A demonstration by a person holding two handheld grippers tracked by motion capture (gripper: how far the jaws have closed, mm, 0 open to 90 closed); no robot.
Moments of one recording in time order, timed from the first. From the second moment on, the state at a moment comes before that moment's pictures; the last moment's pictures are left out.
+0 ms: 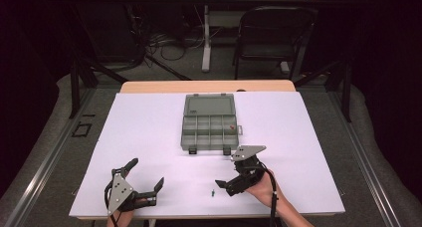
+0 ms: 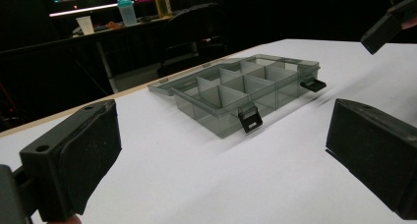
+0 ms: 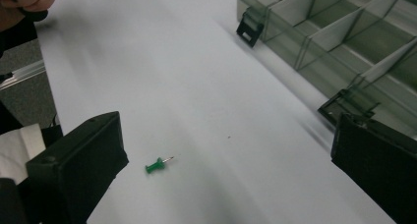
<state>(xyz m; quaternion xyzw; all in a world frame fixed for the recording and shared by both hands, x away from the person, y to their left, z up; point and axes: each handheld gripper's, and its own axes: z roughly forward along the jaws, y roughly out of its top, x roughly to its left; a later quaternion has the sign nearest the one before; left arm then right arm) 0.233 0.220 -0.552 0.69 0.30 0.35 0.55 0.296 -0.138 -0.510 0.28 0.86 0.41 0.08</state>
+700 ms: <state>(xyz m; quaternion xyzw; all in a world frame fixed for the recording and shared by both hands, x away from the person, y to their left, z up) 0.234 0.220 -0.552 0.69 0.30 0.35 0.56 0.277 -0.104 -0.542 0.23 0.91 0.35 0.03</state>
